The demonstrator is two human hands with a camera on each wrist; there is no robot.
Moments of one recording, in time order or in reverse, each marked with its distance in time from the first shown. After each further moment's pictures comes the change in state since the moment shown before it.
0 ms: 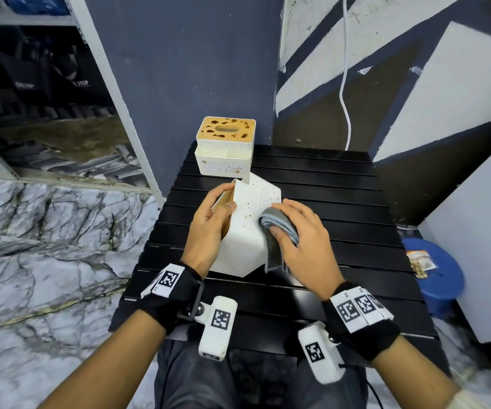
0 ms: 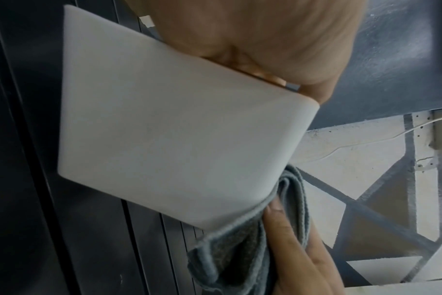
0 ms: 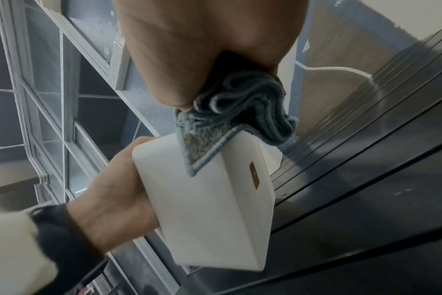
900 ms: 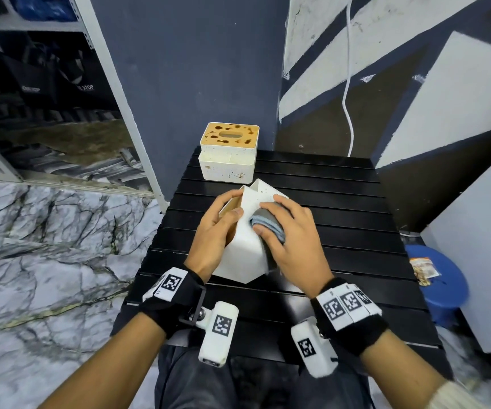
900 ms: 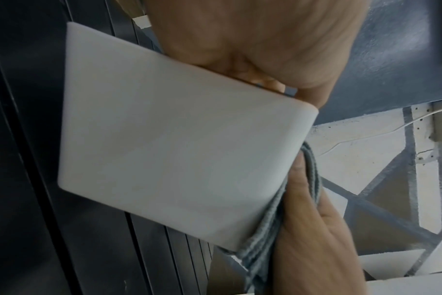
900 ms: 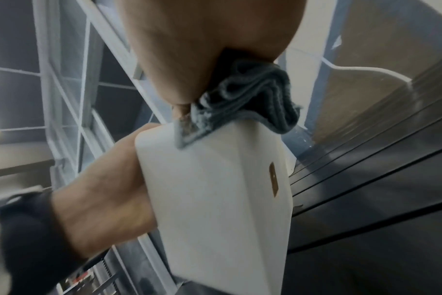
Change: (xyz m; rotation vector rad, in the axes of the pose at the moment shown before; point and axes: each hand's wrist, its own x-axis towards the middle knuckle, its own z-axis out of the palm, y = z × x) left_hand 0.004 0.001 -0.002 -0.038 -0.071 -0.037; right_hand 0.015 -0.017 0.010 -0.103 -0.019 -0.083
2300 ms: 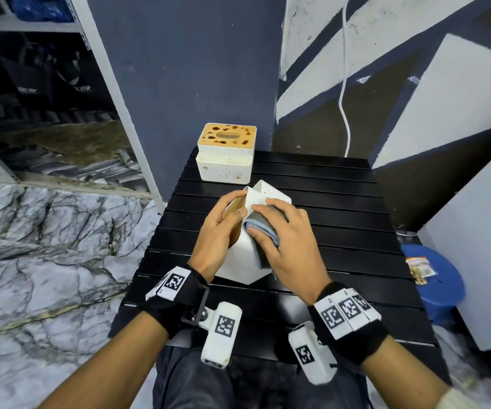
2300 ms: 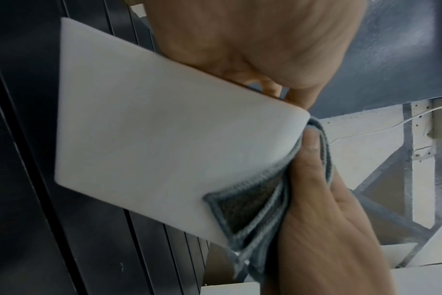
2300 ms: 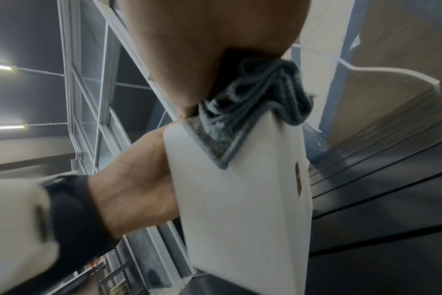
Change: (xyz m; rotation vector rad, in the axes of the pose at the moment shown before) left_hand -0.002 0.003 0.009 0.007 -0.037 -0.003; right_hand -0.006 -0.010 -0.004 -0.054 0.009 -0.056
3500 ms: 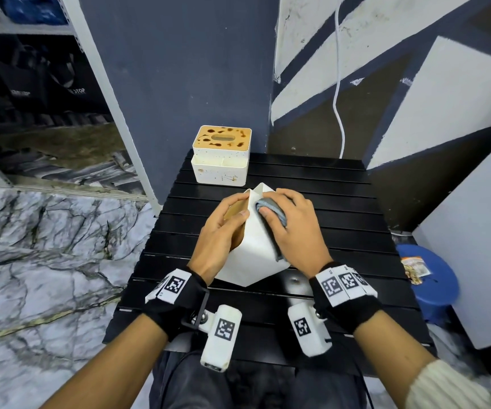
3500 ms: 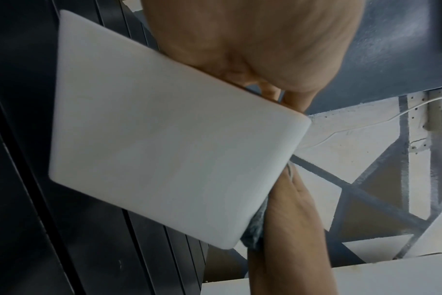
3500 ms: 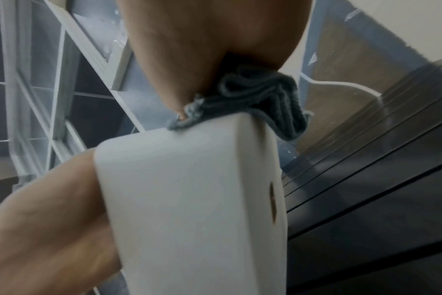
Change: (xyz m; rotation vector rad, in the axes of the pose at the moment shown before) left_hand 0.003 -0.004 0.005 0.076 -0.001 -0.025; right_hand 0.028 0.029 -0.002 0.058 -0.003 0.132
